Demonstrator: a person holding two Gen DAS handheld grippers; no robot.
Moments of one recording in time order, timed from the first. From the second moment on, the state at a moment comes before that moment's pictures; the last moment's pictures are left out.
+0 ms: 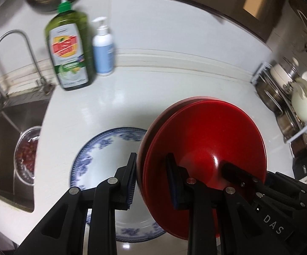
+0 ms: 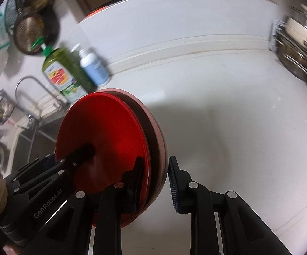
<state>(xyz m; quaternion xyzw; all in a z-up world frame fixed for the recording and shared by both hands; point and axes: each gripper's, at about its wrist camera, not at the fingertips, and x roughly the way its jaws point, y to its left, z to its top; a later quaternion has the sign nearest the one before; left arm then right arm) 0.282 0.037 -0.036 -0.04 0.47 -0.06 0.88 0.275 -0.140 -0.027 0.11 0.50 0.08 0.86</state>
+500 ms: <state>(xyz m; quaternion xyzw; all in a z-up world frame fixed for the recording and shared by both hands) 0.265 0.088 -0.065 -0.07 0.51 -0.01 0.86 0.277 -0.077 -0.055 0.09 0.54 0.13 0.83</state>
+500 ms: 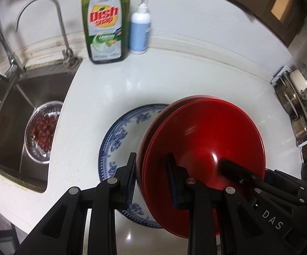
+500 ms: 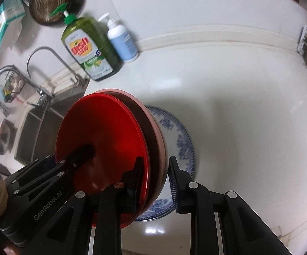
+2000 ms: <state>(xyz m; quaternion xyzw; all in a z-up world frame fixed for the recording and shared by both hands) 0.296 0.113 -0.100 -0.06 0.55 0.00 0.83 0.306 -0.053 -0.106 0.09 0.59 0.13 0.80</state>
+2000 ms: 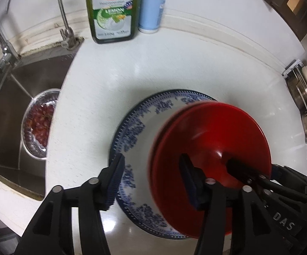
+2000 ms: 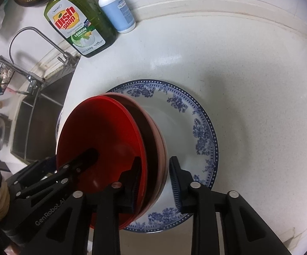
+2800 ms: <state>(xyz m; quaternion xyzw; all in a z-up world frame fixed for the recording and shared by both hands) 0.120 0.053 -0.025 0.01 0.35 0.05 0.93 0.159 -0.125 -0.022 0.04 0.38 0.09 0.92</state>
